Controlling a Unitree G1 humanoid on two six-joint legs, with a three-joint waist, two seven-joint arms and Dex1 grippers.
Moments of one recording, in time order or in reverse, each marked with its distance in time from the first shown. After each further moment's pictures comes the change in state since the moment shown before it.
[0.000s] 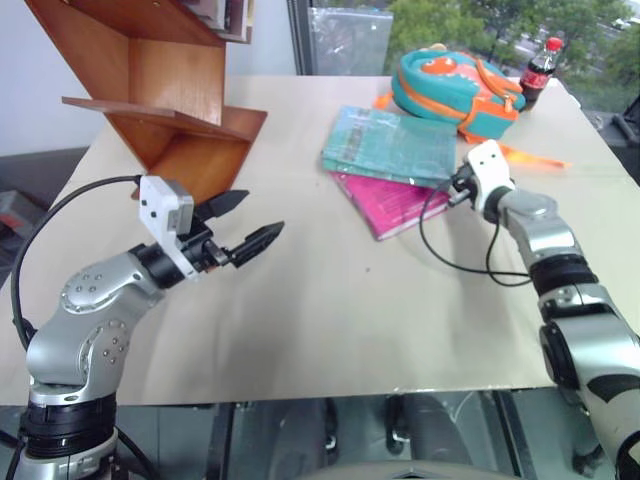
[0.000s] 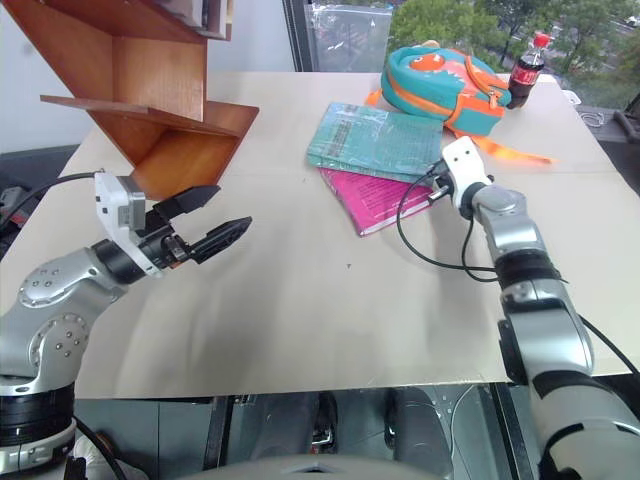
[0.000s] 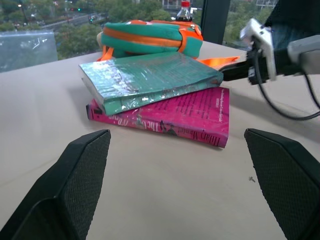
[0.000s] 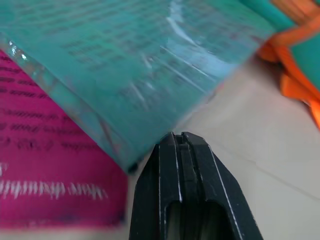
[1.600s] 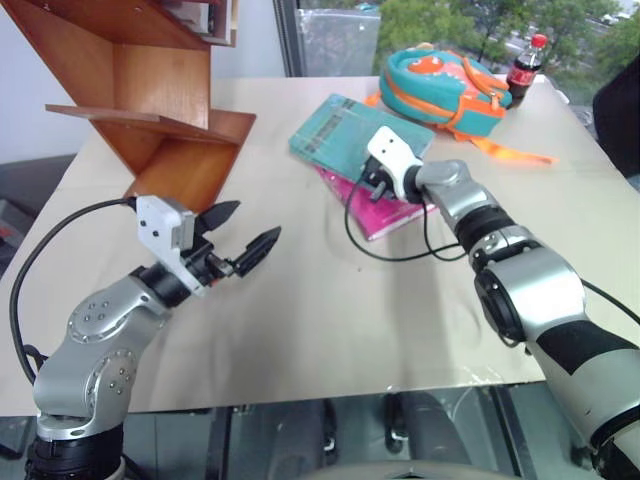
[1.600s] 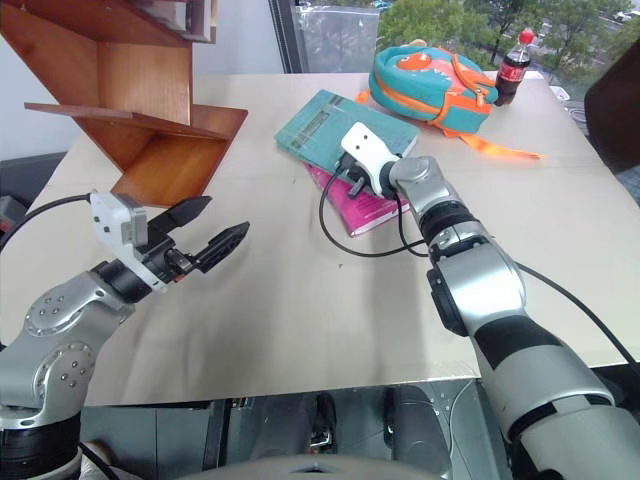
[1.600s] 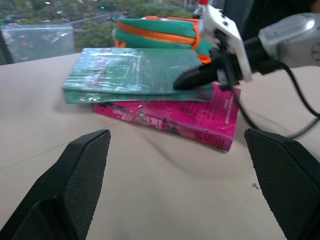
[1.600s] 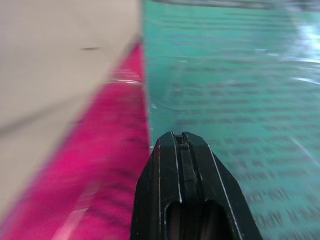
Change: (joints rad) left arm 0.111 -0.072 0.023 -0.117 0.011 -0.002 0.161; right arm -0.368 0.277 0.090 0.420 -0.183 -0.088 0.195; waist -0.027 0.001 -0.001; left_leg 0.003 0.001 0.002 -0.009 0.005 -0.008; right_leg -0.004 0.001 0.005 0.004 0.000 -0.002
